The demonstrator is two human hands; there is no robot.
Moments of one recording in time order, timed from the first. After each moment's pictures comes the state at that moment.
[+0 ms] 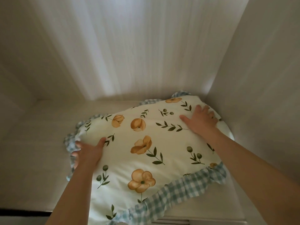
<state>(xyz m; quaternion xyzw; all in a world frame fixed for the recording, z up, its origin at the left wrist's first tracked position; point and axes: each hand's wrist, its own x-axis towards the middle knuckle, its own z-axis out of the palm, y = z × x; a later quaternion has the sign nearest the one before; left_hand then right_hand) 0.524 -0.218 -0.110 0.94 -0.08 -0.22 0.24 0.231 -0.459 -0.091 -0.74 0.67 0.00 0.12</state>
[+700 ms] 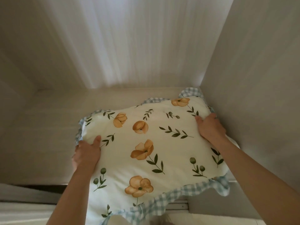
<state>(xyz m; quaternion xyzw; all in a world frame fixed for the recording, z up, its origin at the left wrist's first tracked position) 0.505 -0.148 -0.110 0.95 -0.18 -0.16 0.22 0.169 -0.370 -0.114 -0.65 0.74 -0.08 0.17</state>
